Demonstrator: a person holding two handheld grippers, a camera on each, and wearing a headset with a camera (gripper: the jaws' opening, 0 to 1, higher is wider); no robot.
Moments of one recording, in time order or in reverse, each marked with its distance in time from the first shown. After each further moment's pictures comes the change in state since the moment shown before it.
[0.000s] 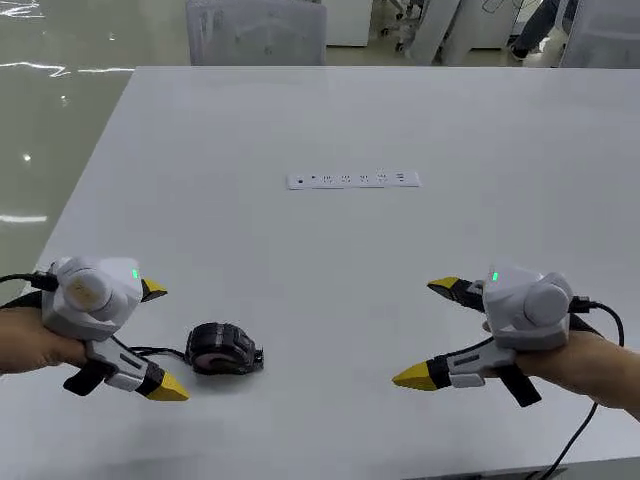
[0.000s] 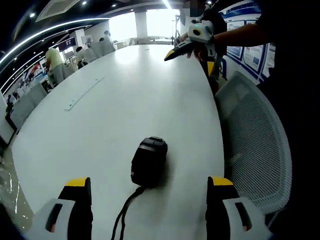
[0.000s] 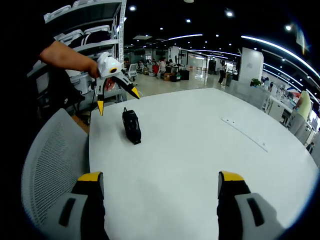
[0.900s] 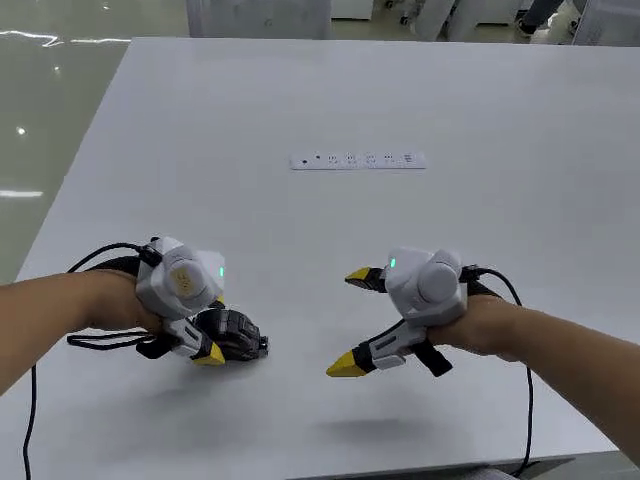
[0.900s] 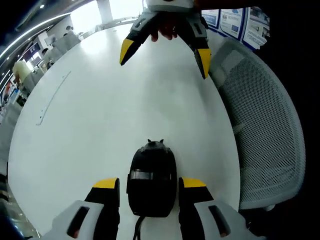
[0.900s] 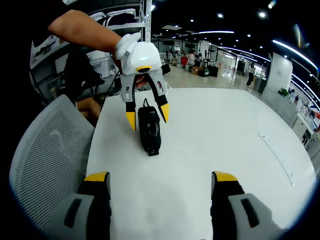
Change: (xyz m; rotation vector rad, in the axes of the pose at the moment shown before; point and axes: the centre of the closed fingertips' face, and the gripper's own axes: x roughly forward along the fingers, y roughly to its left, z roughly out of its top) left arm 0.064 0.006 0.001 0.209 0.181 -0.087; right arm 0.105 0.042 0.022 -0.166 0.085 0.210
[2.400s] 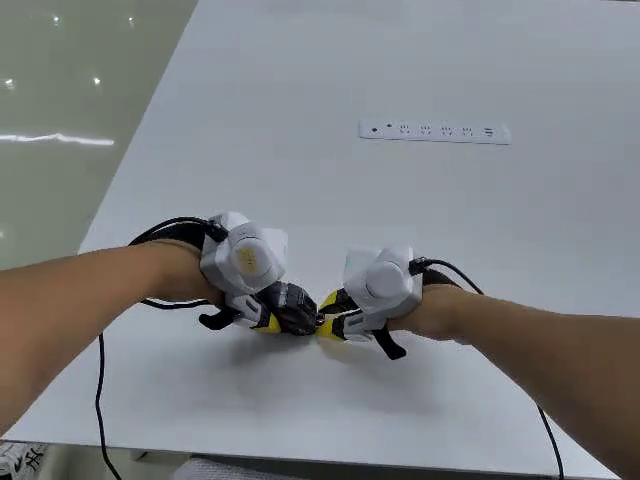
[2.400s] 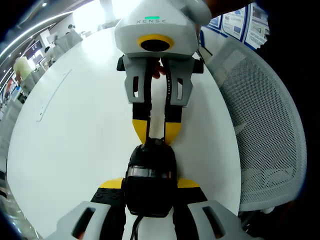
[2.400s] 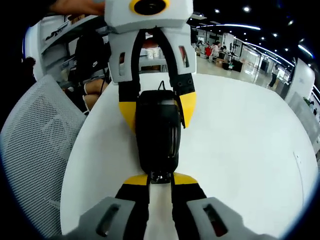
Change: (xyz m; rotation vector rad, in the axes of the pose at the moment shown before) left arm 0.003 -0.002 -0.004 -0.027 -0.012 -0.001; right arm 0.111 0.016 0.003 -0.099 0.110 0.149
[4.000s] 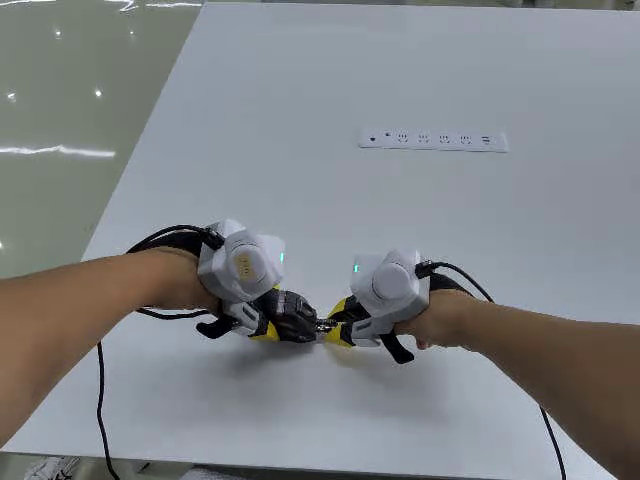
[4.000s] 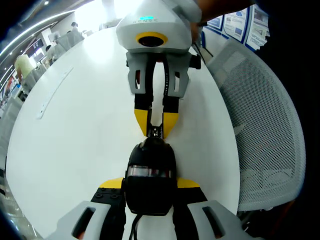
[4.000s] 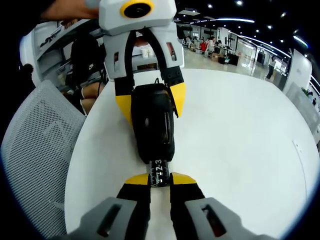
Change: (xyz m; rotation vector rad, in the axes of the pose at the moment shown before) left arm -0.003 0.001 -0.002 -0.017 -0.001 -0.002; right arm -0.012 -0.002 -0.014 0.057 0.023 0.003
